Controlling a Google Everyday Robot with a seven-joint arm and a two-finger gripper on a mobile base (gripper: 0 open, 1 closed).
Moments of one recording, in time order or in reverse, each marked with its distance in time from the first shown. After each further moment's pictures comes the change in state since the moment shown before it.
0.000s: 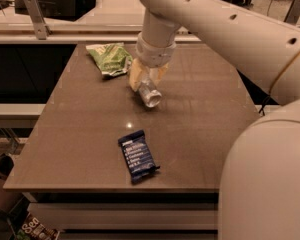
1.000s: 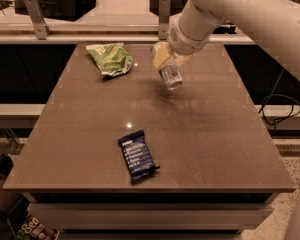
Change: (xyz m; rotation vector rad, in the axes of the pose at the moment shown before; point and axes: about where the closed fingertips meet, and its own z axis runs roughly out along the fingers) arm -0.013 -0.069 -0.048 0.017 -0.299 0.045
